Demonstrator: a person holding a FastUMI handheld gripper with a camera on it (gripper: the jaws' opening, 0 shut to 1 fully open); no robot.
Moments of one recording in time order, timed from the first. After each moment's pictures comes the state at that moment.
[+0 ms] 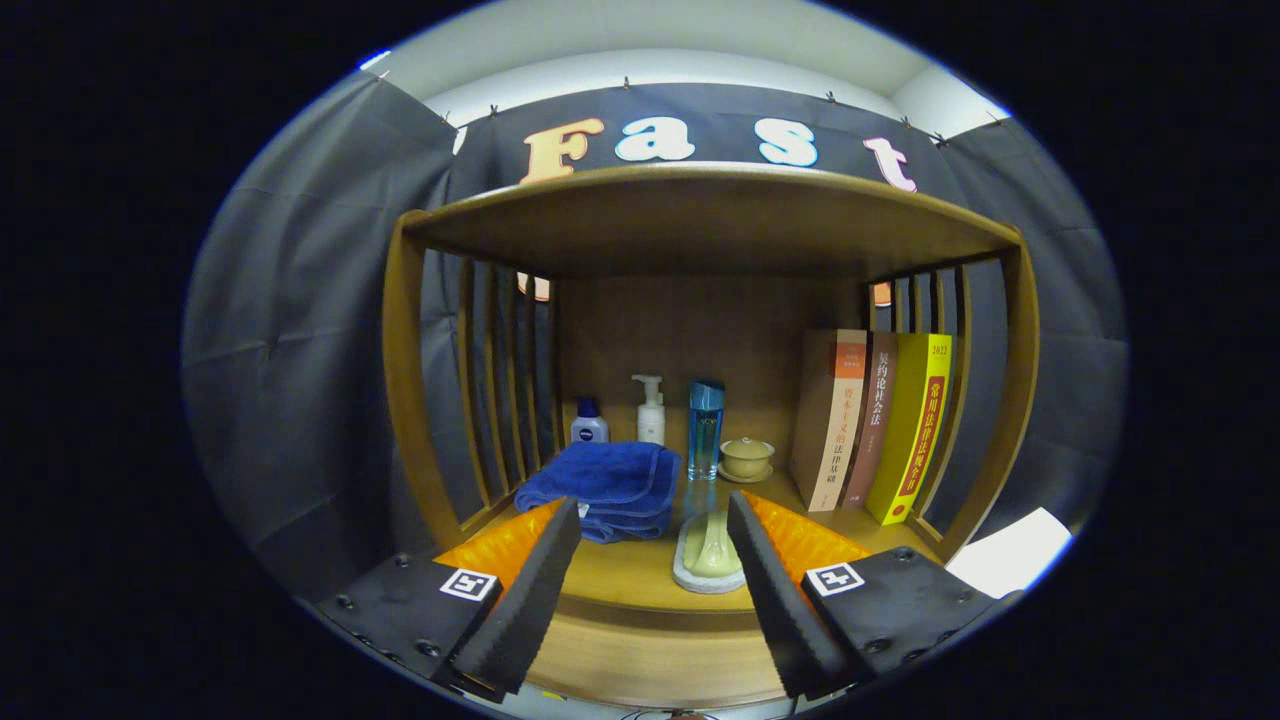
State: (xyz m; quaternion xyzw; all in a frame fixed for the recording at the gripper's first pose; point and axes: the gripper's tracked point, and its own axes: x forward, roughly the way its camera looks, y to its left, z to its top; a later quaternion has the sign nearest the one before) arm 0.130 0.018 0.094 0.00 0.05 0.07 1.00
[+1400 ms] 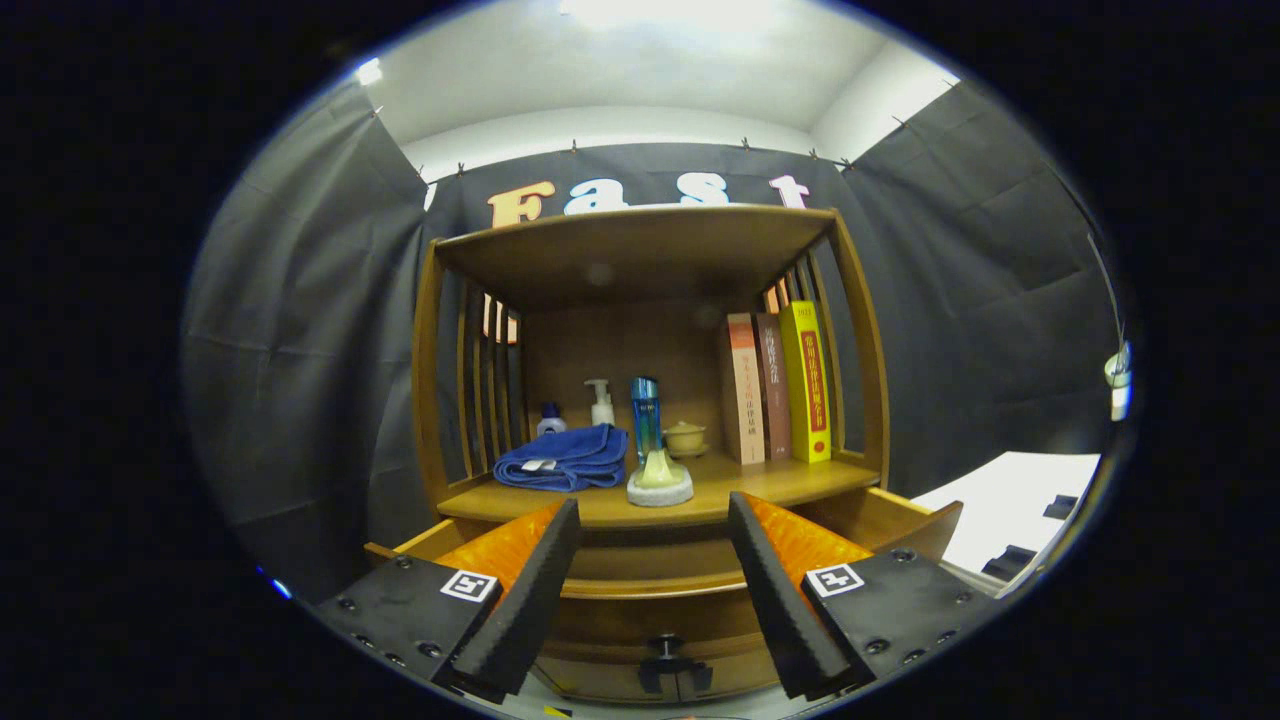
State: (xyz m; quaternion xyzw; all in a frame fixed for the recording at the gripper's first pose) arm -0.006 -0.025 -0.001 0.05 -0.05 -0.02 1.00
